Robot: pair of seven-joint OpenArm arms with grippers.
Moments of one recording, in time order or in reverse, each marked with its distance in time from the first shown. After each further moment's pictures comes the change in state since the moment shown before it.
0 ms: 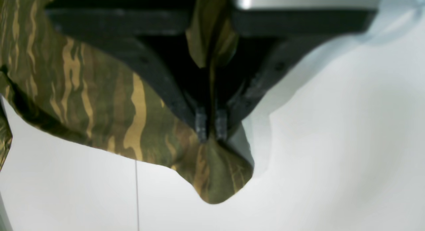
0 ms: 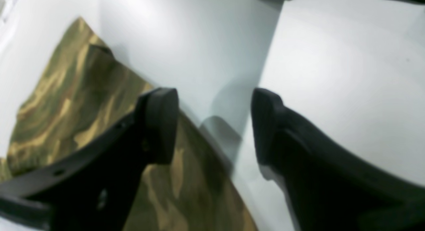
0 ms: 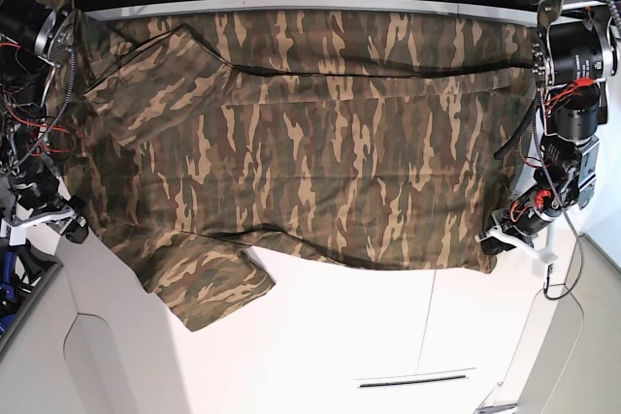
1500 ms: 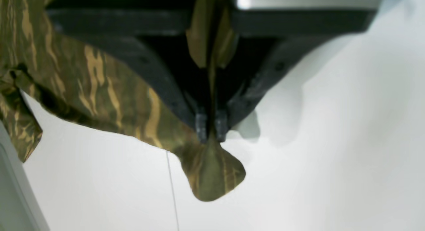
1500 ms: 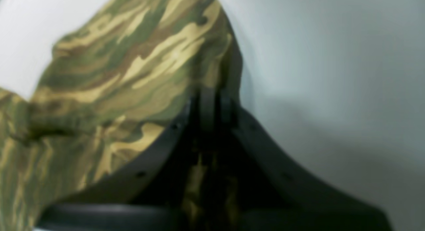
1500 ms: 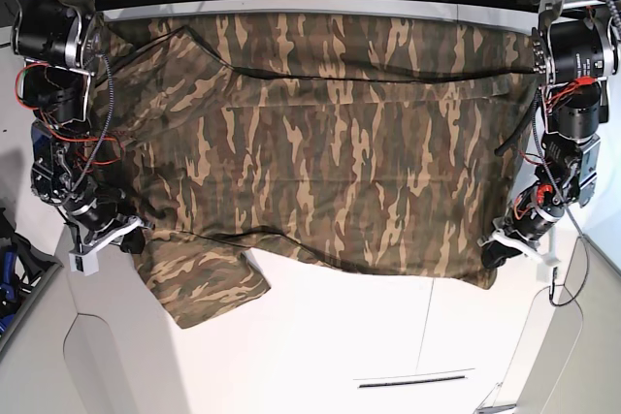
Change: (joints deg) left arm 0.2 -0.7 0.2 -0.1 0.6 -7.0 -8.8; right arm 3.0 -5.9 -14.9 1.8 -7.0 0.4 1.3
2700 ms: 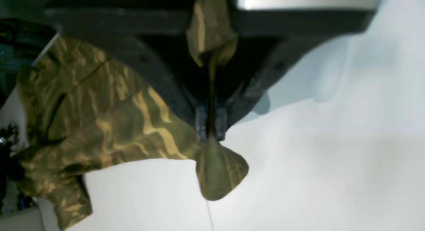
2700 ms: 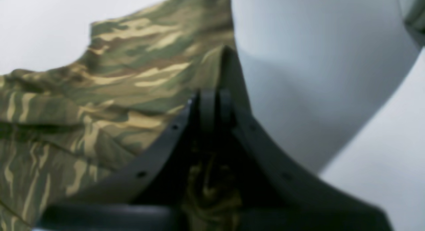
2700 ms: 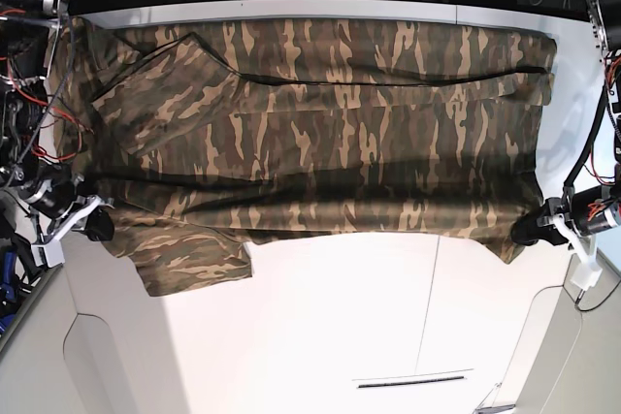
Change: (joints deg) left arm 8.2 -13.9 0.2 24.5 -32.5 -0.6 48.1; right arm -12.9 8.0 -0.3 27.6 15.7 2.3 -19.4
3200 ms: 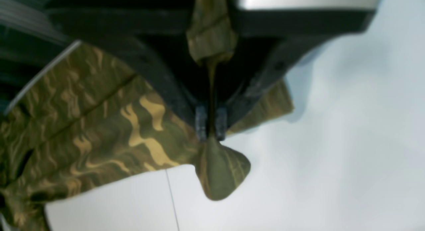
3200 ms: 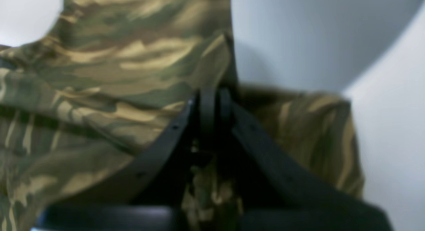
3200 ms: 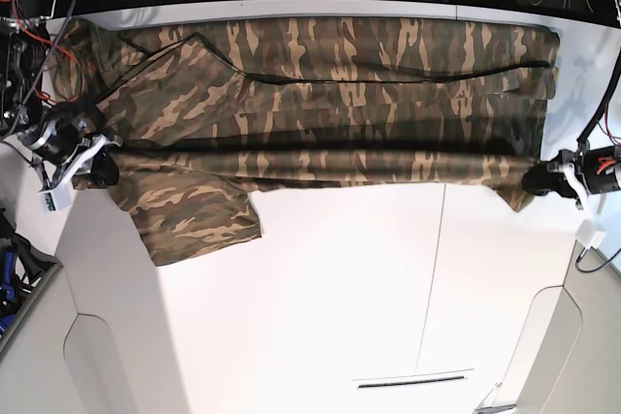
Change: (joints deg) left arm 12.7 -5.6 0.2 10.5 -3.1 -0.2 3.1; right arm -13.7 0.7 1.1 9.9 1.0 0.2 -0.9
